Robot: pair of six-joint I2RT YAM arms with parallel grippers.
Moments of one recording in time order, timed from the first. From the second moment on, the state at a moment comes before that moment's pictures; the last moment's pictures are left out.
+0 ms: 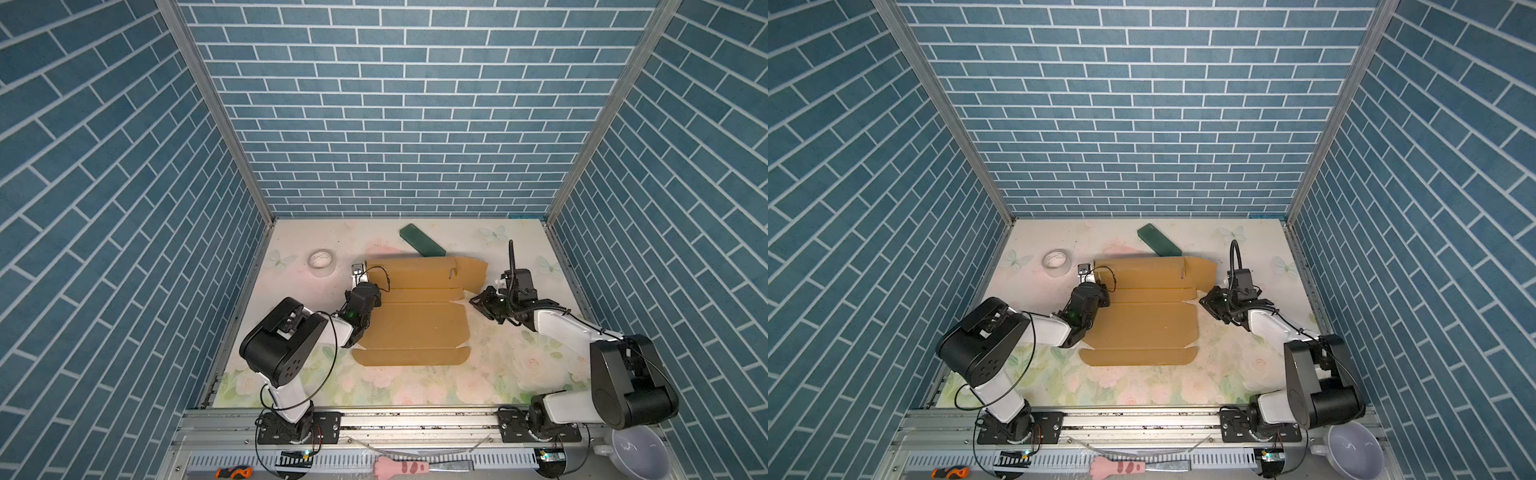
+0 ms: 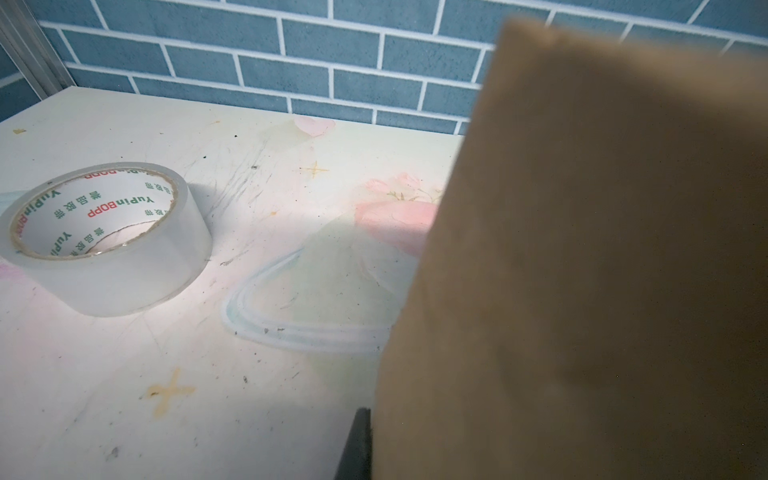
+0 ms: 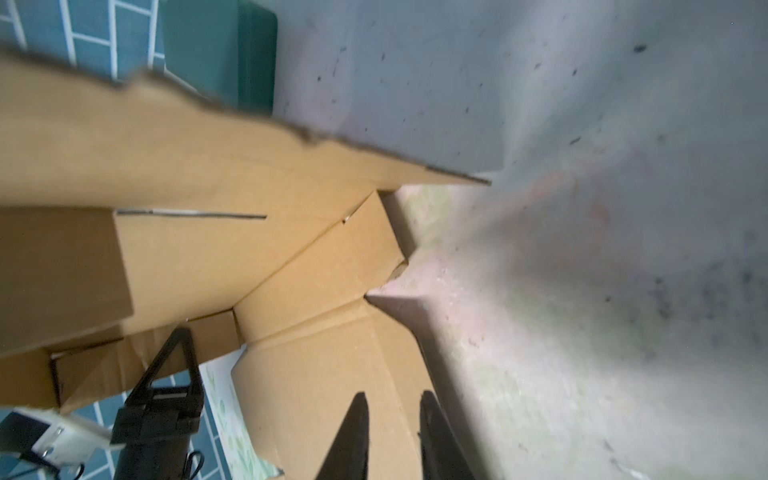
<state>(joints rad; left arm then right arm) -0.56 1.73 0.58 0.69 -0.48 -0.37 0.25 1.42 0.66 -0.12 -0.39 0.90</state>
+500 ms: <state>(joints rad) -0.56 1.75 0.61 0.65 -0.46 -0.38 0.31 1.61 0.66 0.07 -0.26 0.92</state>
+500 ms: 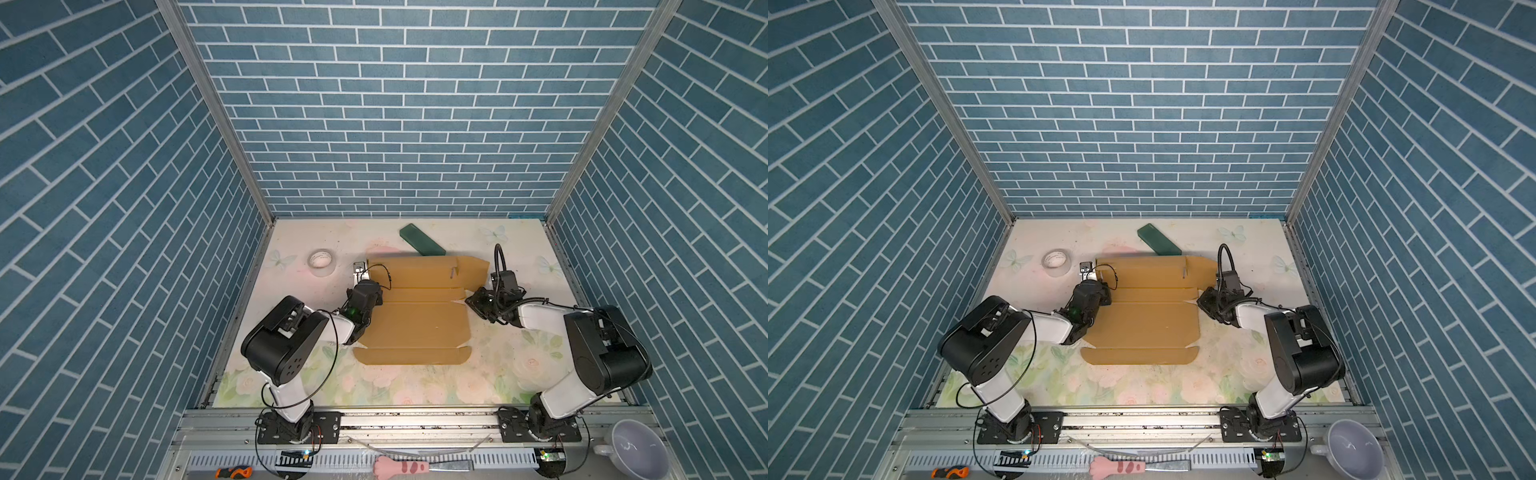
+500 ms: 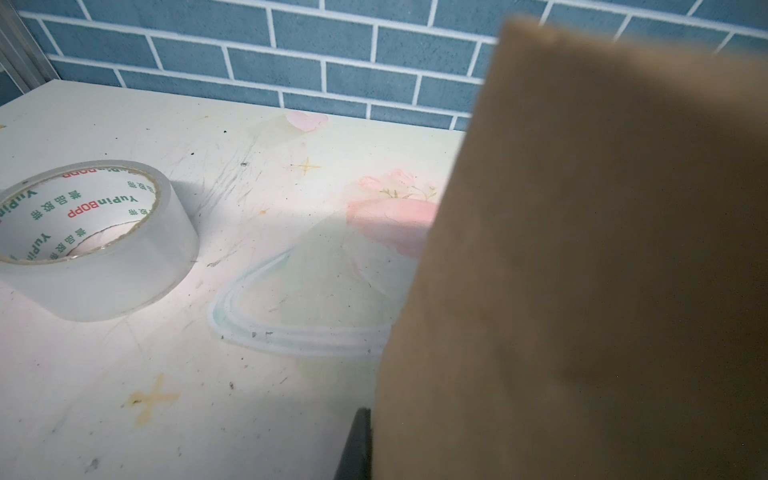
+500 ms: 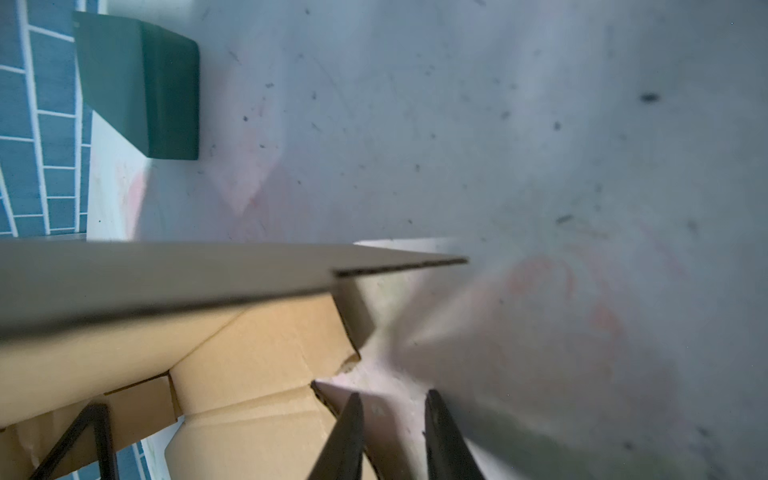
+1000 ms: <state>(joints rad) -0.56 1.75 0.62 0.64 -0.45 -0.38 0.34 1.69 0.68 0.22 -0.25 0.94</state>
